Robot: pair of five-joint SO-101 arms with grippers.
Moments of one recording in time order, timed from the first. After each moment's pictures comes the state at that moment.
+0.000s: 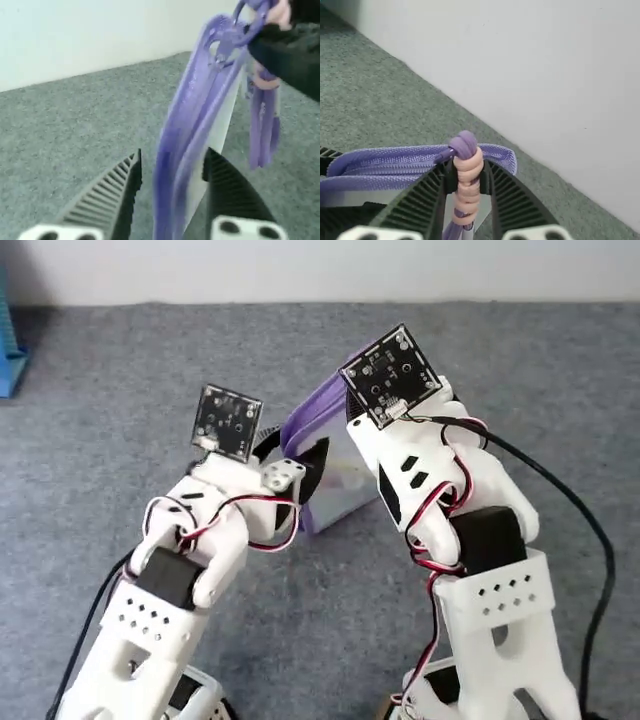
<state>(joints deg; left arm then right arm) 22.0 -48.9 46.6 40.2 9.4 -19.3 -40.0 17.4 49.8 24.2</state>
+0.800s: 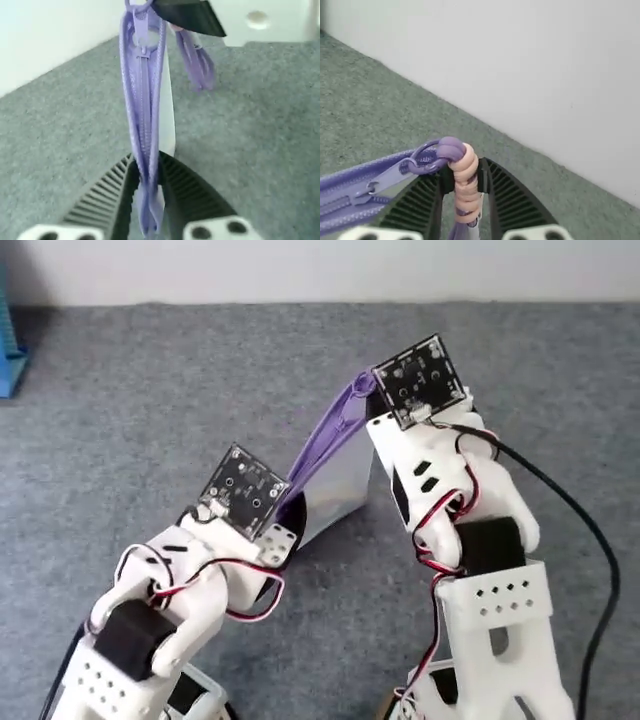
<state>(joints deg) 29.0 -64.7 42.9 68.4 -0.9 -11.4 -42.1 28.0 41.2 20.5</state>
